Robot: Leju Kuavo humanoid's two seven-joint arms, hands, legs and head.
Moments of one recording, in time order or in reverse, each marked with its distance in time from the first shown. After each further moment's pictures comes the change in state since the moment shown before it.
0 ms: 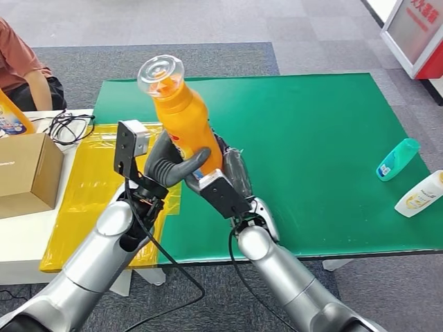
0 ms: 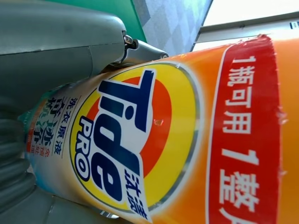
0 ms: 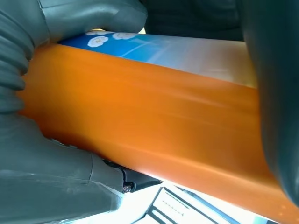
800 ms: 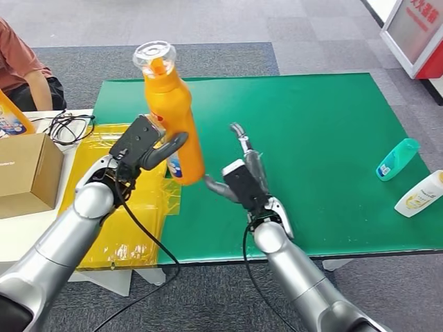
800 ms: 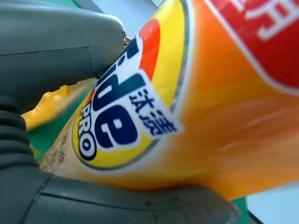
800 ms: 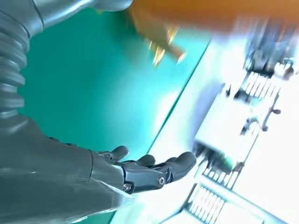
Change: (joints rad) left arm -0.125 0.152 0.016 0.058 -0.409 -0.036 0.115; right arm 0.014 -0.034 -0.131 0.052 -0.030 -0.006 0.039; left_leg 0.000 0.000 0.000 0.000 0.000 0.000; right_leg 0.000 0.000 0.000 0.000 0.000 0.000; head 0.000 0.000
